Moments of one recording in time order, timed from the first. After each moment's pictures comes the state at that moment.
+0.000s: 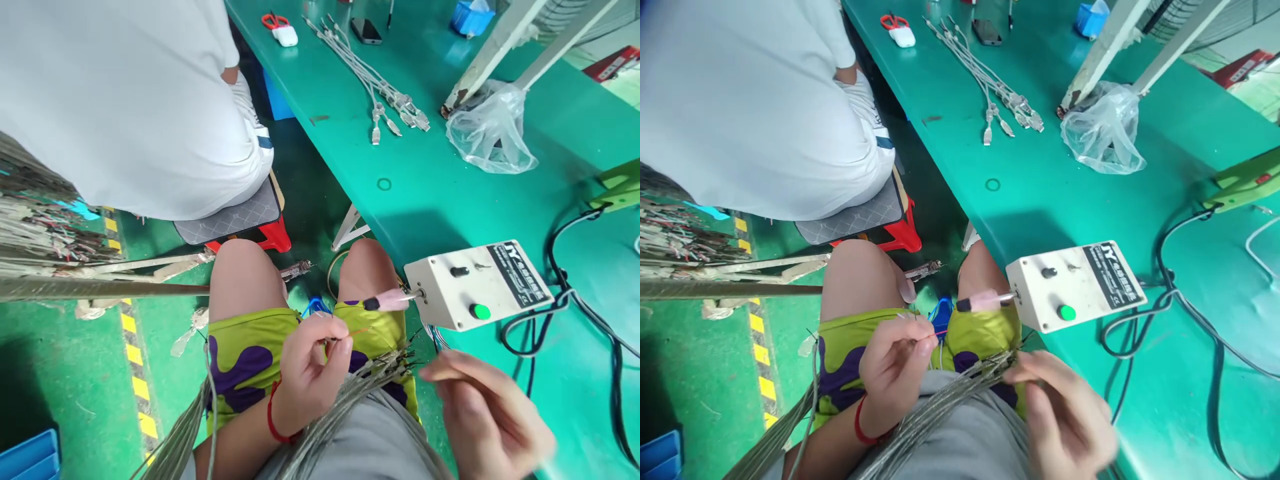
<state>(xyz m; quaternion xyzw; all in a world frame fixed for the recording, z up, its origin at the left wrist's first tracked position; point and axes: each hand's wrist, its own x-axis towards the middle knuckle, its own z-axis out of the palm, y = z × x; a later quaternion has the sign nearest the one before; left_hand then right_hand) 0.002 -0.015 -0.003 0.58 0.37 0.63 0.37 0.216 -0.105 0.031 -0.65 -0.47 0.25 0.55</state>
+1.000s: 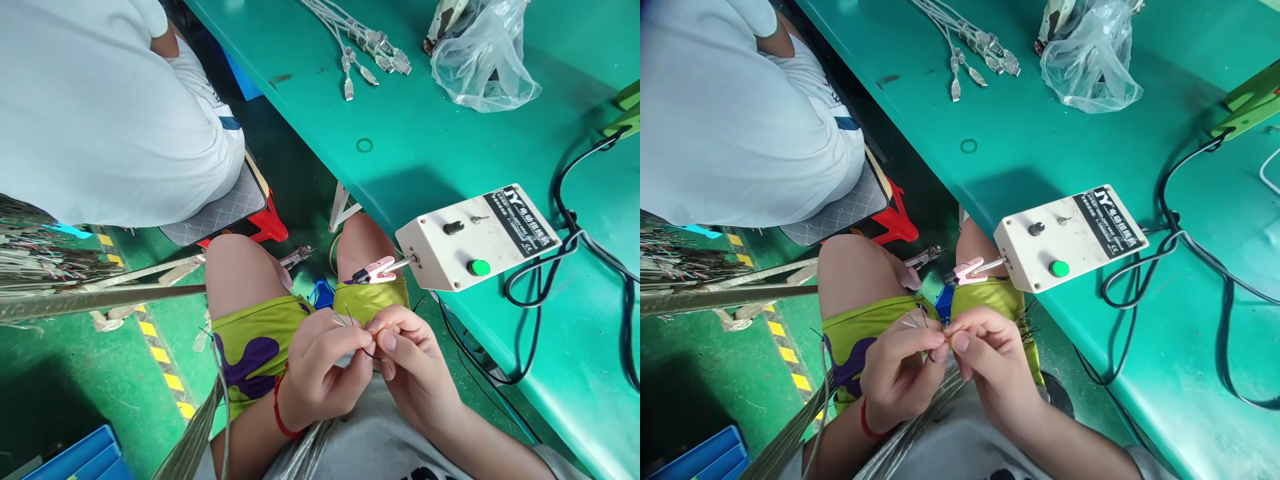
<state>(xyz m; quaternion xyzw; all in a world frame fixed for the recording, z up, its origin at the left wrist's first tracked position) 0.003 -0.022 0.011 0.71 0.29 0.56 0.31 0.147 -0.062 0.046 -0.43 -0.17 0.67 0.58</state>
